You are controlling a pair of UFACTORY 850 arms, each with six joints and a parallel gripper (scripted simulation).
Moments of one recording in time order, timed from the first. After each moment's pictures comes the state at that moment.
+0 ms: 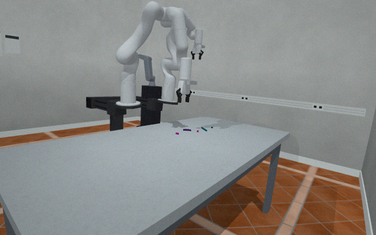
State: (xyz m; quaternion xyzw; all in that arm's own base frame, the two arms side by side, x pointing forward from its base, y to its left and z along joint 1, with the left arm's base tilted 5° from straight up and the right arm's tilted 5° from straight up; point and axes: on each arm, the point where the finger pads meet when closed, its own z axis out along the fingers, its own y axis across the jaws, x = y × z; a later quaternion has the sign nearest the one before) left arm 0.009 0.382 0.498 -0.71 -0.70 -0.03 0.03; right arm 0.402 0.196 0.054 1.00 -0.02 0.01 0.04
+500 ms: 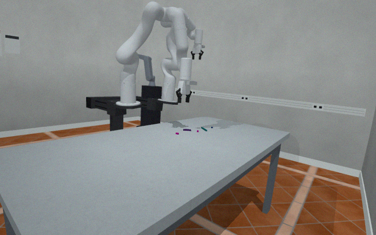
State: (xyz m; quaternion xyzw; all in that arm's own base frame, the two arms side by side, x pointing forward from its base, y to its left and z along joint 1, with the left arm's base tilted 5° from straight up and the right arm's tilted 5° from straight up) left arm 0.009 0.382 0.498 -0.71 -0.70 -0.03 0.03; right arm 0.403 0.195 0.053 1.00 -0.03 0.01 0.04
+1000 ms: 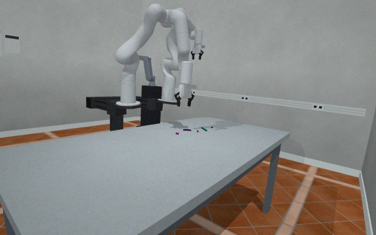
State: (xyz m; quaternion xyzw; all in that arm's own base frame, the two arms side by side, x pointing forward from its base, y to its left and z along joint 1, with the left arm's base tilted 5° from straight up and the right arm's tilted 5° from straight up) left arm 0.009 0.382 0.498 -0.71 -0.70 -0.03 0.03; right arm 0.419 0.182 0.029 0.98 -0.18 0.01 0.04
